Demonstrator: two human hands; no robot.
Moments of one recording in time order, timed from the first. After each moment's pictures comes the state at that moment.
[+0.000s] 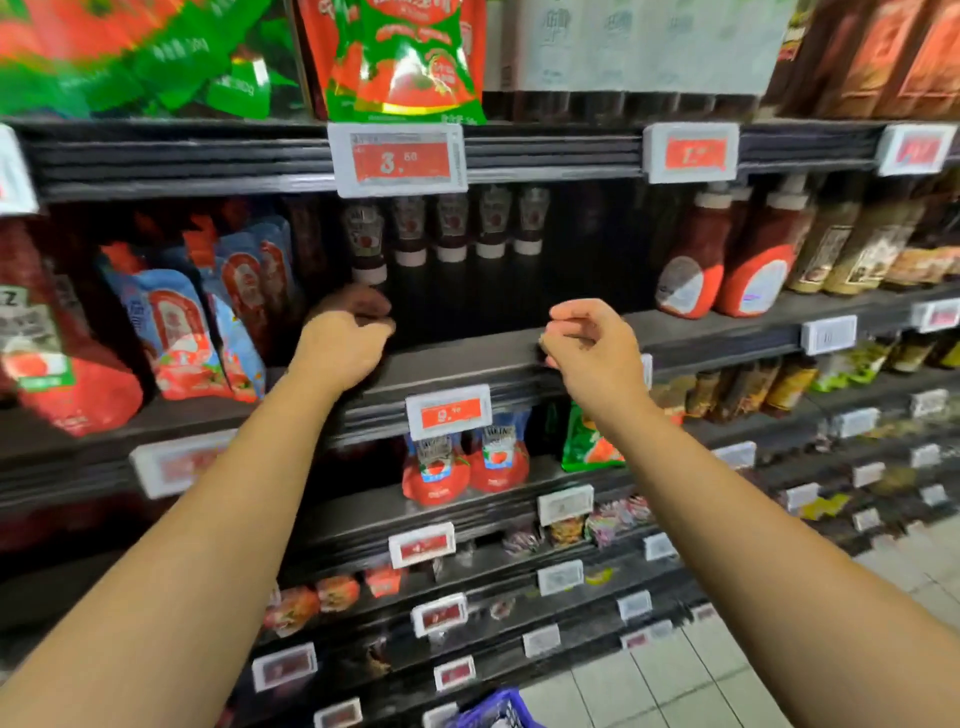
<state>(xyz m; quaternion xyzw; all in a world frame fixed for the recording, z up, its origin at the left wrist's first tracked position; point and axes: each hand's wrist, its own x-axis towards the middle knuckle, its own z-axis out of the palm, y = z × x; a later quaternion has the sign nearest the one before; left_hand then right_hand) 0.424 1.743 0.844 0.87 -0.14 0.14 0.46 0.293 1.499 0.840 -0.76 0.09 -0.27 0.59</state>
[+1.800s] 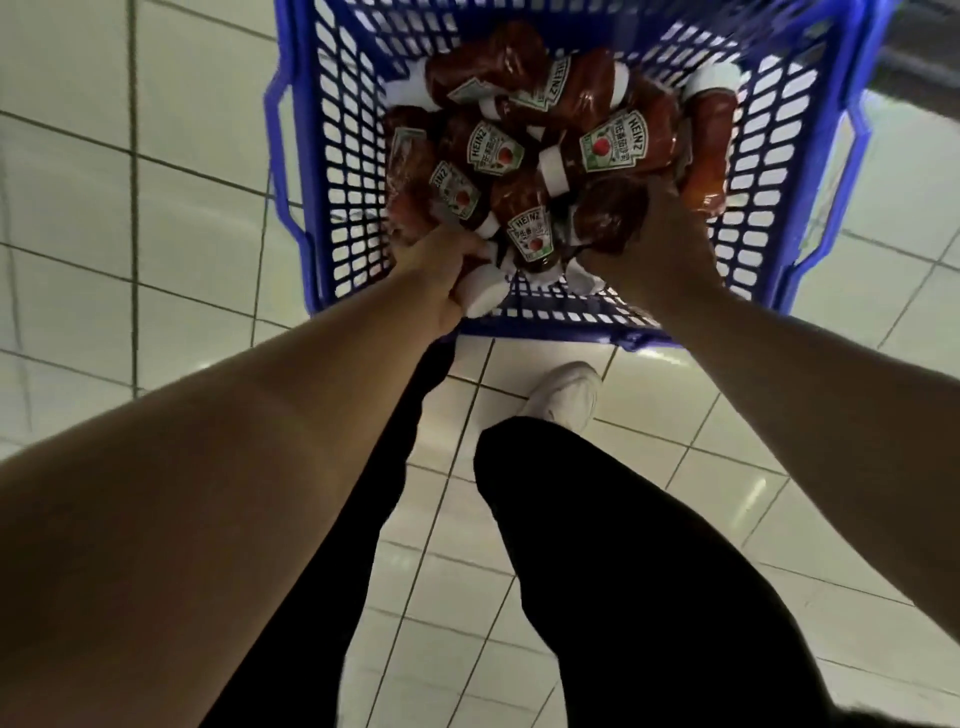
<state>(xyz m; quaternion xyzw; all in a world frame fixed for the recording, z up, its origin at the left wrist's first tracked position) 0.031 1.765 -0.056 0.42 0.61 -0.26 0.62 0.082 1.559 -0.063 -0.90 0.03 0.32 0.29</state>
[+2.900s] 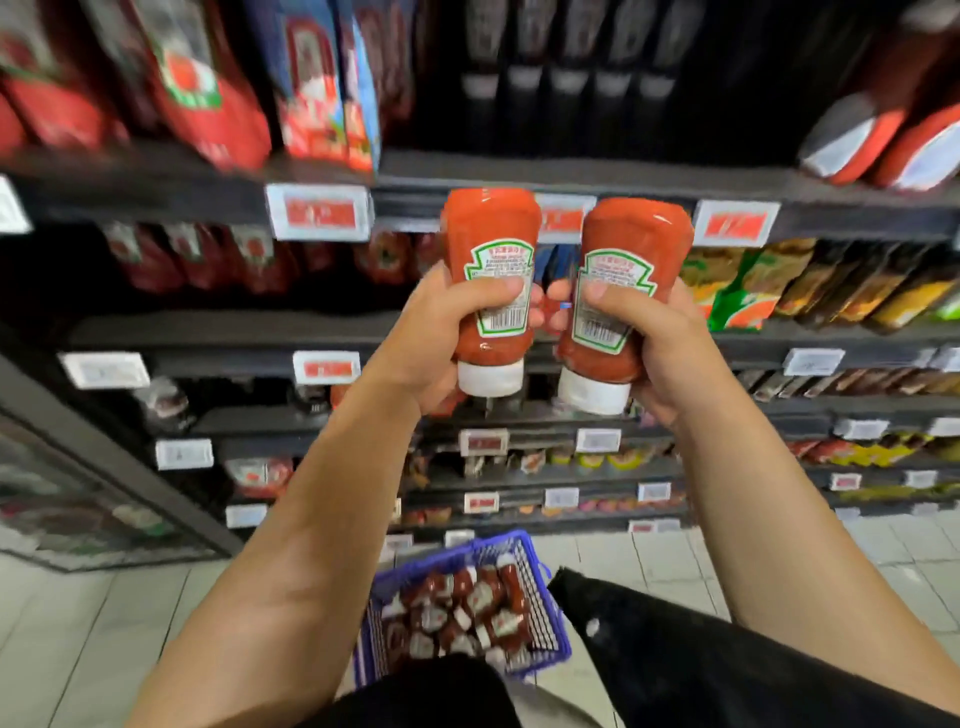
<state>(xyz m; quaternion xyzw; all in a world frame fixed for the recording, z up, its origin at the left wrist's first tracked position) 0.211 1.764 0.774 0.51 -0.14 -0.14 0.84 0.166 1.578 0.798 -0.62 -0.06 -0.03 0.79</state>
